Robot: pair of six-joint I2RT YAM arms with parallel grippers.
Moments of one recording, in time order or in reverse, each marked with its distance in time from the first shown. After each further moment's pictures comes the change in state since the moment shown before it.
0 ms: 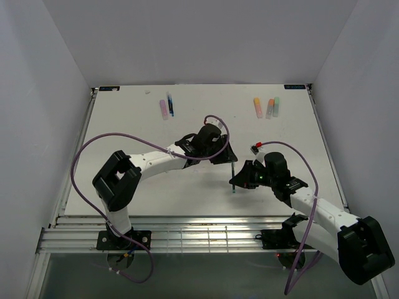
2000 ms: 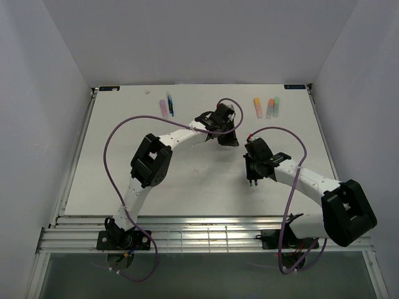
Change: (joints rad) left arm 0.101 0.483 0.629 -0.338 0.017 0.147; right arm 0.081 0.327 0.354 -0.496 0.607 -0.221
